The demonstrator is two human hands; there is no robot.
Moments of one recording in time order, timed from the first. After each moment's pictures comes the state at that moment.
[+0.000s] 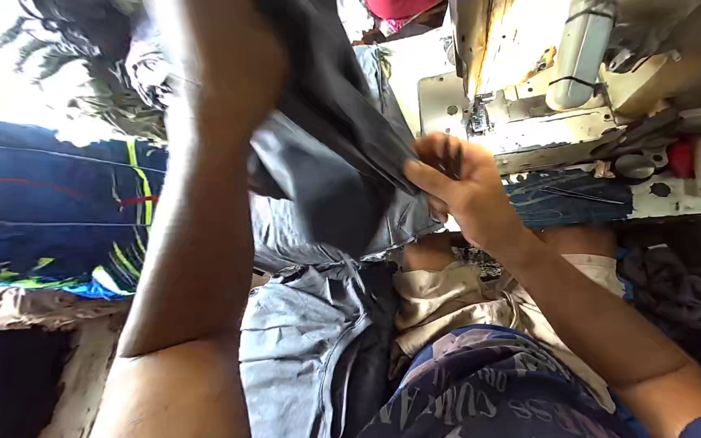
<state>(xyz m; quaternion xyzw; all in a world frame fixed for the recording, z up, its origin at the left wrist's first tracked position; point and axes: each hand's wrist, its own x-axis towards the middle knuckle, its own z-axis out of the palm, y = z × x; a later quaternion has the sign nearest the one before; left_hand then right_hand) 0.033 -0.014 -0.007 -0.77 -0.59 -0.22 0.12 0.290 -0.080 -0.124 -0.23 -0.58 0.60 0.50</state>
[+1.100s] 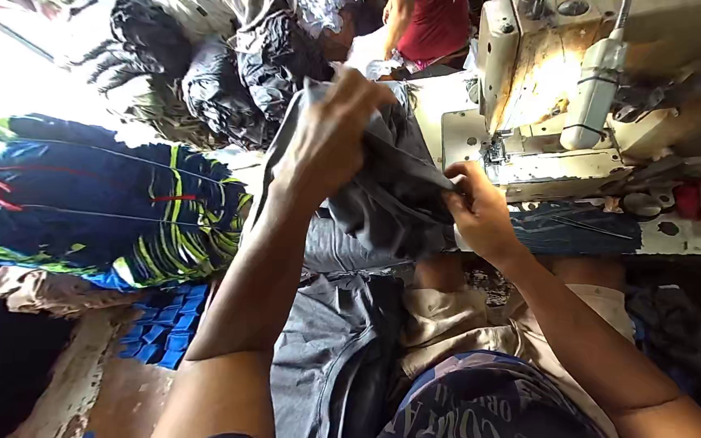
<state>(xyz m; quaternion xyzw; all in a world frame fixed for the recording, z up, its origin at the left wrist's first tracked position) 0.044 -0.044 -0.039 -0.83 -0.52 -0.18 0.10 0.291 -0.063 -0.169 -0.37 -0.75 0.30 0.45</state>
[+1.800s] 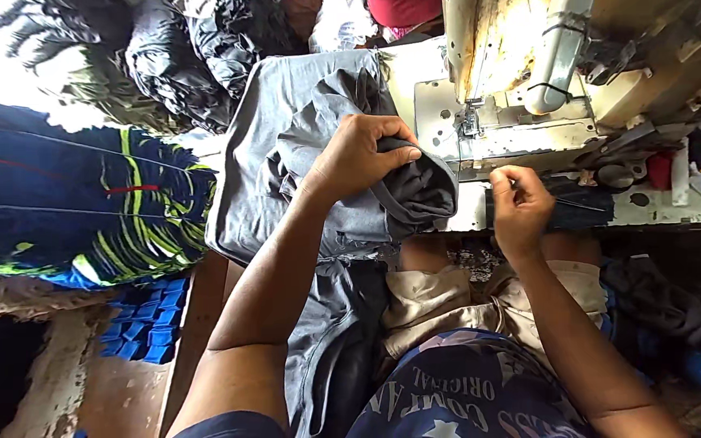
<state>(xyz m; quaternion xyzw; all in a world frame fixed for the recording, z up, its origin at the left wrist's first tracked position) 0.094 -0.033 -0.103 -0.84 -0.43 -0.27 -0.18 0.367 -0.078 -0.225 -0.48 -0.63 0.19 0.58</state>
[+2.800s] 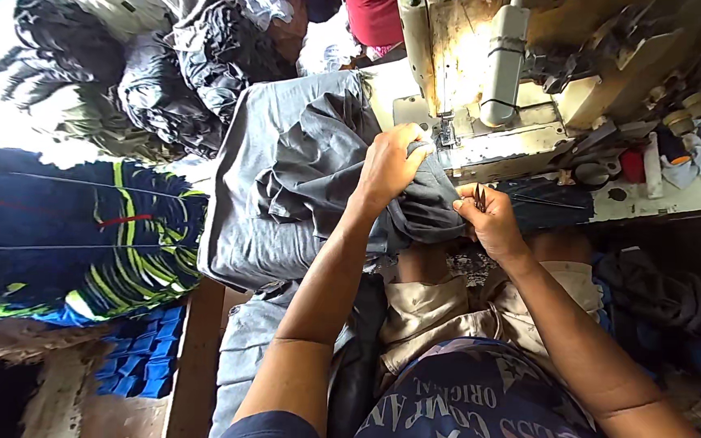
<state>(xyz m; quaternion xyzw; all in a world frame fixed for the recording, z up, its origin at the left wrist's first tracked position) 0.153 0.015 -0.166 -0.82 -0.48 -0.31 -0.08 0.371 -0.078 -0.226 -0.39 -0.55 0.53 0.51</state>
